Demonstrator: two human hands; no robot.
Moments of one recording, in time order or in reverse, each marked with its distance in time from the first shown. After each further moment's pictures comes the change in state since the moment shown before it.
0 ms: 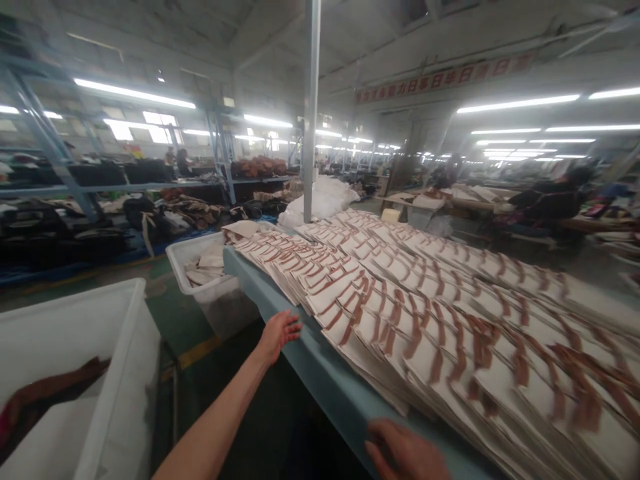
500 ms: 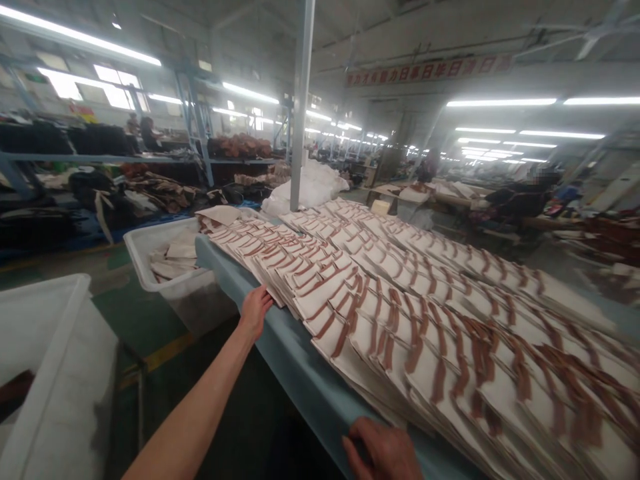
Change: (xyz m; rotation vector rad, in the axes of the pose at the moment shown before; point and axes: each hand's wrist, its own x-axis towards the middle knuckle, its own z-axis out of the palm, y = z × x) left_hand 0.080 0.032 0.008 -0.141 0.135 0.174; right_hand 0.038 0.007 0.035 -0.118 0.156 -0.142
